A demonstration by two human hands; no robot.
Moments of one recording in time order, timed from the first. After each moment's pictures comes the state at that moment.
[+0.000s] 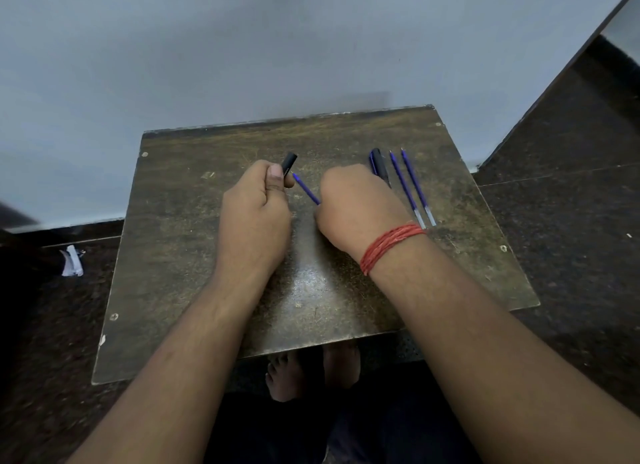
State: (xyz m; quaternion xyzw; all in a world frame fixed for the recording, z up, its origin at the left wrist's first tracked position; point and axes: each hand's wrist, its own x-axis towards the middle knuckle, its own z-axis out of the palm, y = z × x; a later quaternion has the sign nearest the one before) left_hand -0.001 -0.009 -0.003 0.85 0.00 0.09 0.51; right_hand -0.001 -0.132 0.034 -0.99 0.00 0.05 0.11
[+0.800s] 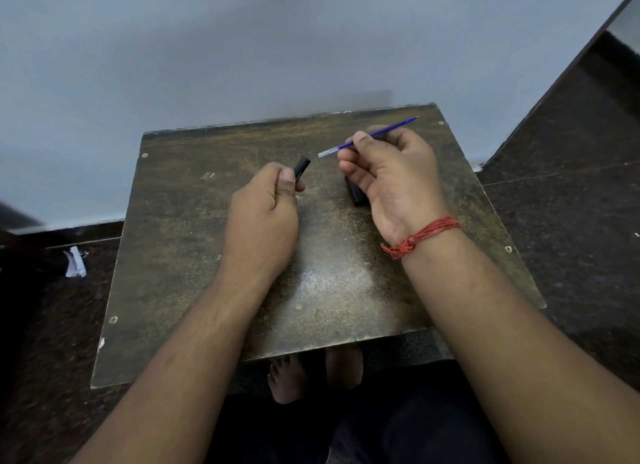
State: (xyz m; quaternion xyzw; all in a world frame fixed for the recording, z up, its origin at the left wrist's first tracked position) left_hand -0.003 -0.013 -0.001 0.87 -0.03 0.07 0.49; right_hand 0.018 -0.162 0.018 -0.48 0.18 -0.11 0.85
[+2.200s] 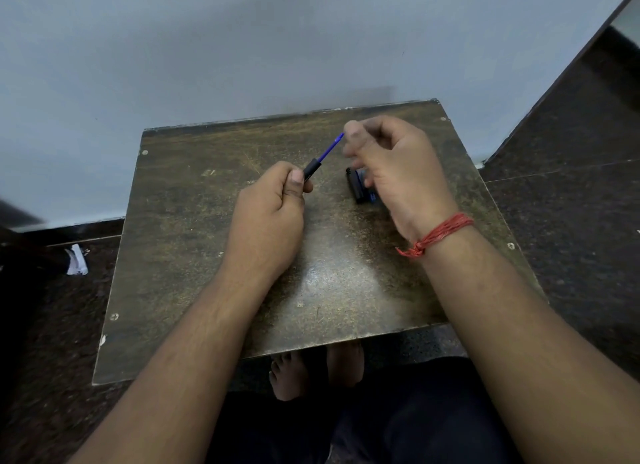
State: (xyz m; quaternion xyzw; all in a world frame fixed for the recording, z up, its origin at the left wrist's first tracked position) left_hand -0.004 -0.013 -0.002 0.87 -0.06 0.05 0.48; right_hand 0.014 -0.177 0.017 -0.77 0.08 -0.10 0.63
